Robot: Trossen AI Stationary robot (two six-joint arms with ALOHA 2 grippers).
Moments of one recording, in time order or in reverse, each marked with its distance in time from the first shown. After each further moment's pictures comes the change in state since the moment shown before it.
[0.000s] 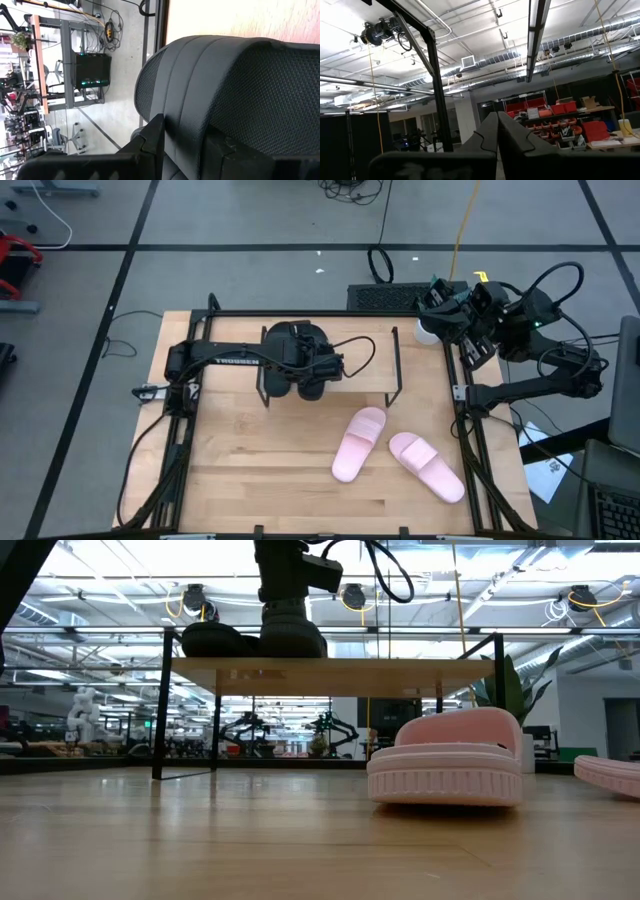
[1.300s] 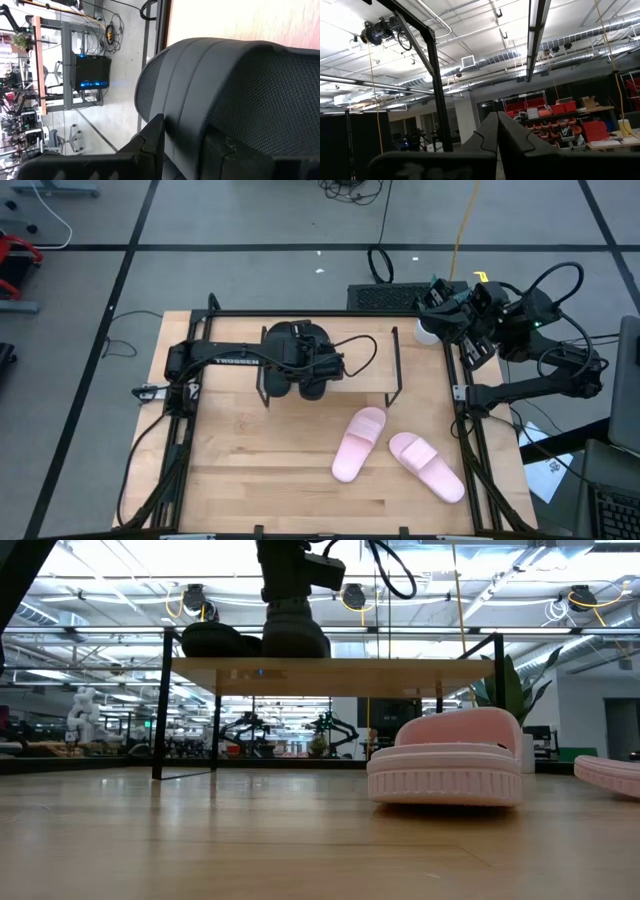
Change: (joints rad) left arm 0.000 -0.001 0.000 0.029 0.000 -0.001; right arm 0.000 0.000 0.000 -0.001 0.000 -0.004
